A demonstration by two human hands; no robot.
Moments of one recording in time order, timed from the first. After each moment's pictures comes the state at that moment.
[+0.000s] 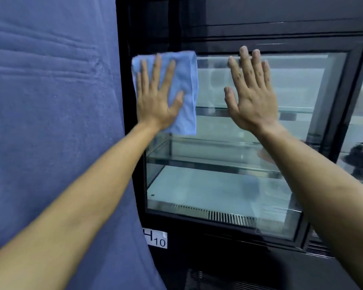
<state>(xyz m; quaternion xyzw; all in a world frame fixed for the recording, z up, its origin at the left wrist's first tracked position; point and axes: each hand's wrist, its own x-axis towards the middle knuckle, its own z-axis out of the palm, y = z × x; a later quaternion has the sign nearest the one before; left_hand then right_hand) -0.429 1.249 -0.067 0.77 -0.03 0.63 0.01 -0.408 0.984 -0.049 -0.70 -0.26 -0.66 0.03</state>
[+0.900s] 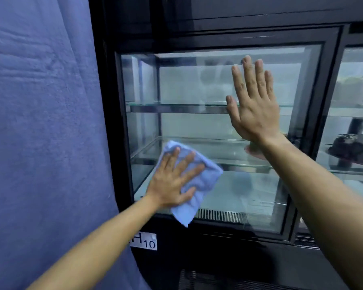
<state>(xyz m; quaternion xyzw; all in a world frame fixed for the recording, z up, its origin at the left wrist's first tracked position) -0.434 1.194 -0.266 0.78 -0.26 0.56 -0.14 -0.399 0.934 -0.082 -0.71 -0.22 -0.67 0.01</state>
